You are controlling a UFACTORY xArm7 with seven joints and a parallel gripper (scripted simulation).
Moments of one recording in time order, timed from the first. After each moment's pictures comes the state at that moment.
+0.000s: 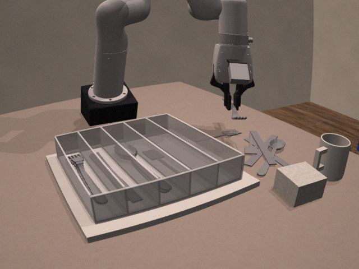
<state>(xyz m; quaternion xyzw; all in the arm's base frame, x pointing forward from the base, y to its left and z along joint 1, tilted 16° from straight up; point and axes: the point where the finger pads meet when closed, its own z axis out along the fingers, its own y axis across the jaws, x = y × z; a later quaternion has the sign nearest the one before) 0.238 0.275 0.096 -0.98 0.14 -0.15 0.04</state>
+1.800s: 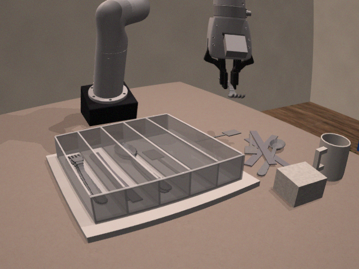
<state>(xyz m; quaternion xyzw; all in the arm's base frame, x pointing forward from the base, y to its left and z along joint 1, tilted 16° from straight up) 0.277 0.224 0.183 -0.98 0.15 -0.14 0.04</state>
